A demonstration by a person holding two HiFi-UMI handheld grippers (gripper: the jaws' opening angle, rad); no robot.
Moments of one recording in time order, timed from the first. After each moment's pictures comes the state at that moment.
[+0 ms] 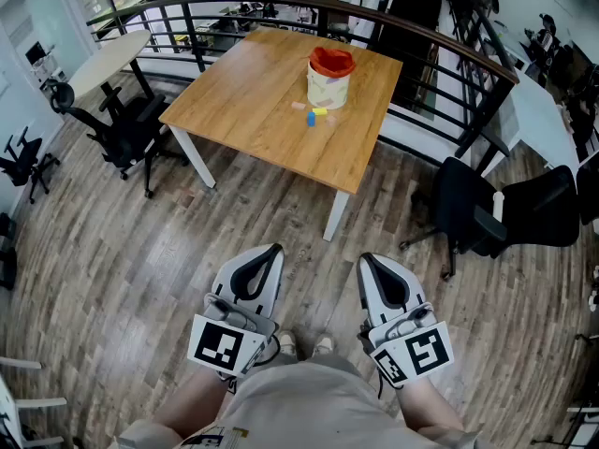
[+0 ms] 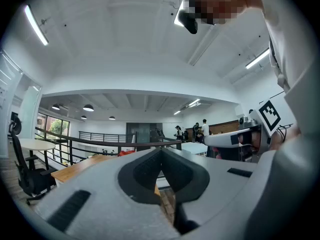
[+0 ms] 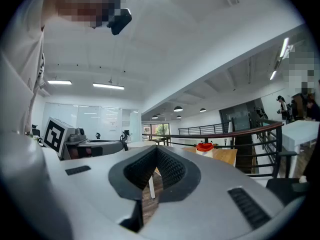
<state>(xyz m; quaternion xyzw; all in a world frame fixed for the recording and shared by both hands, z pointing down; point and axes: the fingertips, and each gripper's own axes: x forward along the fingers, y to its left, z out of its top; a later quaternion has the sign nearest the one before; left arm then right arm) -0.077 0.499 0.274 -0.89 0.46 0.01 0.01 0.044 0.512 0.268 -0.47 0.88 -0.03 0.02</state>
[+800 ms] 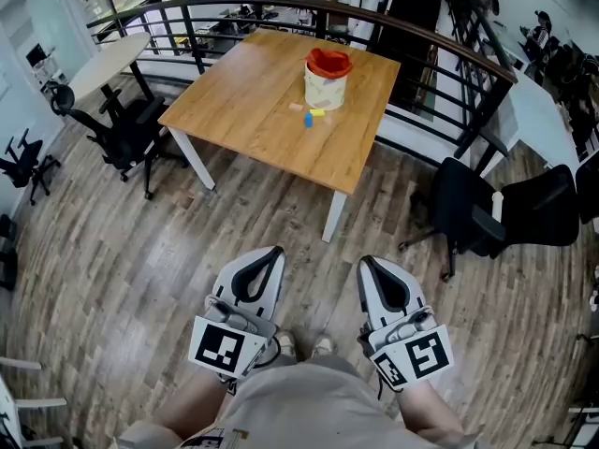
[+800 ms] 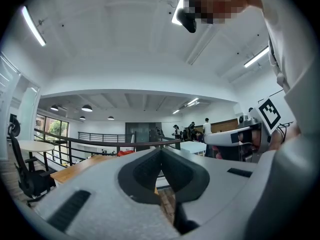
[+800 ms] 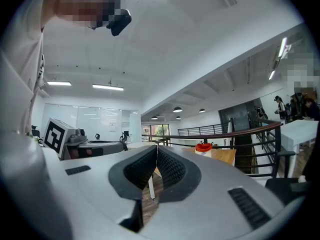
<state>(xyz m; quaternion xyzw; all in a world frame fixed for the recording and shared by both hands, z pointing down) -0.065 0.505 0.272 -0.89 0.45 0.00 0.03 0.057 0.521 0.266 -0.47 0.88 -0.03 0.02</state>
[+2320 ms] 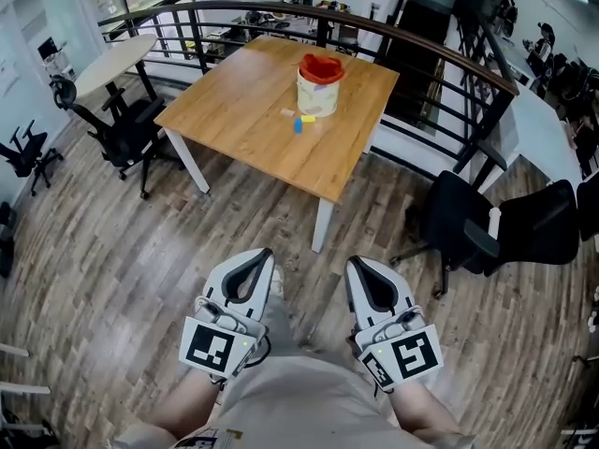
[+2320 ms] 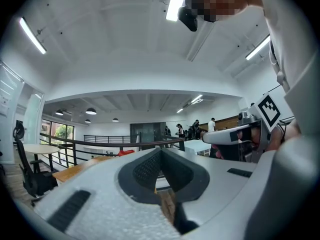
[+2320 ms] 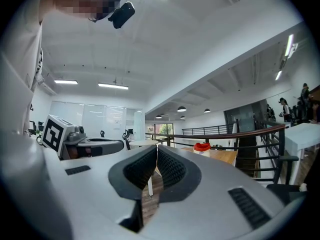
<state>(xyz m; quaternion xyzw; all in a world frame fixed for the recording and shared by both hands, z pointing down) -0.006 0.502 0.296 -0.87 0.48 0.00 0.05 0.114 0.508 0.288 -0.45 0.89 -0.02 0.01</state>
